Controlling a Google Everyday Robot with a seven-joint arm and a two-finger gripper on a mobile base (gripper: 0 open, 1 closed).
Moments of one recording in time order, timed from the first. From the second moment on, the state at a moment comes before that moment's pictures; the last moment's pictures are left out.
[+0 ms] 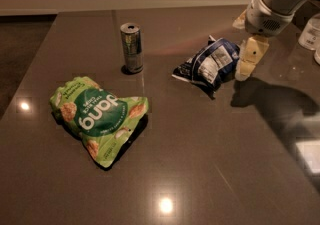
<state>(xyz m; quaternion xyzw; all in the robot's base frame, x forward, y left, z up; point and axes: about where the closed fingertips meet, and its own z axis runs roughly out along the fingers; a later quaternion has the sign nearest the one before) 0.611 -0.213 0.910 -0.64 0.75 0.01 0.18</state>
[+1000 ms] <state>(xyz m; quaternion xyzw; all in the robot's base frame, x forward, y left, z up) 0.636 -0.211 0.889 -0.64 0.75 0.03 0.17</state>
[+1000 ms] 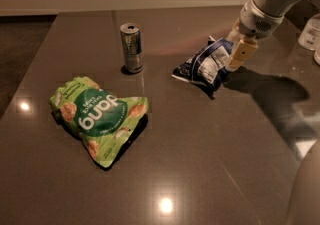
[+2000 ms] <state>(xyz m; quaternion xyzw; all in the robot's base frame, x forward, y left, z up) 0.600 -0.163 0.912 -0.66 0.72 0.10 0.20</state>
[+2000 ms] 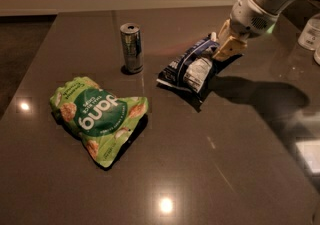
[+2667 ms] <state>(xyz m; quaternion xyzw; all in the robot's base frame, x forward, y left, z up) 0.551 -0.104 0.932 -0.66 0.69 0.21 0.22</state>
